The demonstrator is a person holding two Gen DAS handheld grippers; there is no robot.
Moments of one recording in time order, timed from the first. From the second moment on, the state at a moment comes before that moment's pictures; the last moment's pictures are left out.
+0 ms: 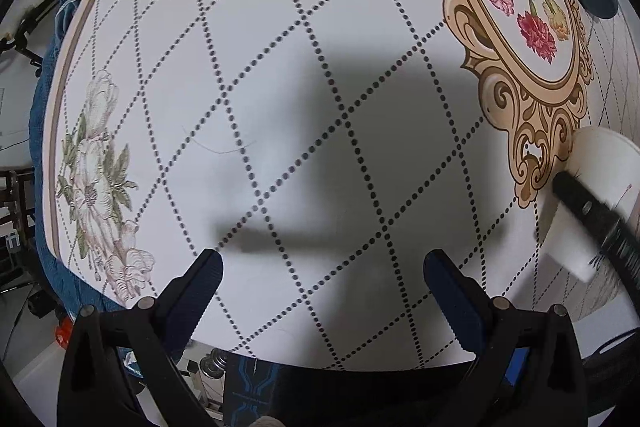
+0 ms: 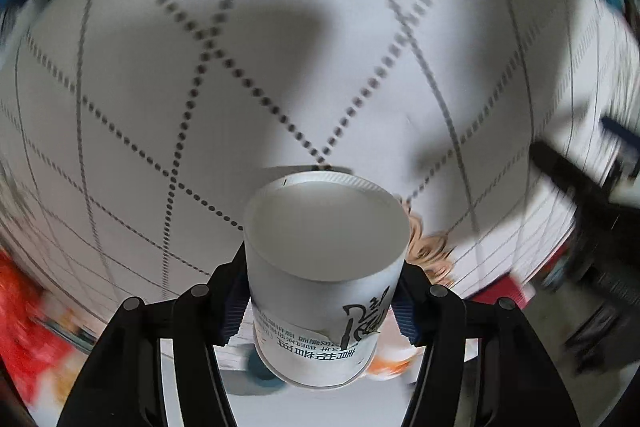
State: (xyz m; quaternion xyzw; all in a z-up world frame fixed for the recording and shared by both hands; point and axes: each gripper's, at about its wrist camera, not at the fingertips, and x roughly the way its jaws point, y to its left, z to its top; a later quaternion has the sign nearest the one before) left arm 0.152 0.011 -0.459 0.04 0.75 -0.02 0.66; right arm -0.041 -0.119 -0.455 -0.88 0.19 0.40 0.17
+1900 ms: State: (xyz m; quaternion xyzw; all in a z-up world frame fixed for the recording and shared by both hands) left arm 0.179 -0.038 -0.414 0.08 0.73 -0.03 0.67; right arm 0.240 -0.236 -0.450 -0.11 0.86 0.13 0.48
